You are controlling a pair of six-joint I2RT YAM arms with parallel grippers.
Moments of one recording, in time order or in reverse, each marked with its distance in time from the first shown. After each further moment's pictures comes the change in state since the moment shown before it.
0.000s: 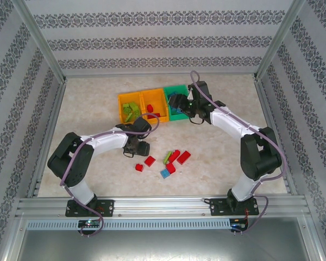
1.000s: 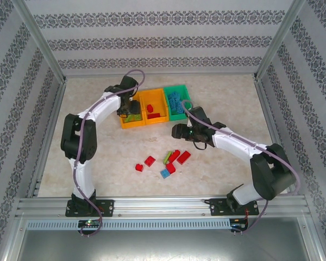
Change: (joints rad) left arm 0.309 0.319 0.657 -0.179 -0.031 0.118; right arm 0.135 -0.226 -0.346 -0.114 0.157 -0.179
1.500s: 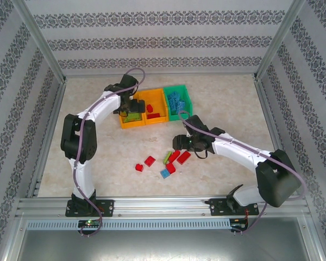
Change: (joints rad) left arm 0.000 -0.023 -0.003 -0.008 0.012 0.003; right arm 0.110 -0.065 -0.035 -0.173 0.064 -0.002
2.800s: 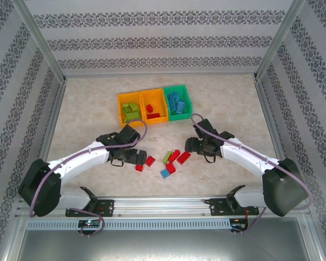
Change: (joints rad) left arm -0.359 -0.682 -0.860 0.108 0.039 -0.117; right arm -0.113 -0.103 -0.101 -0.061 0.092 0.059
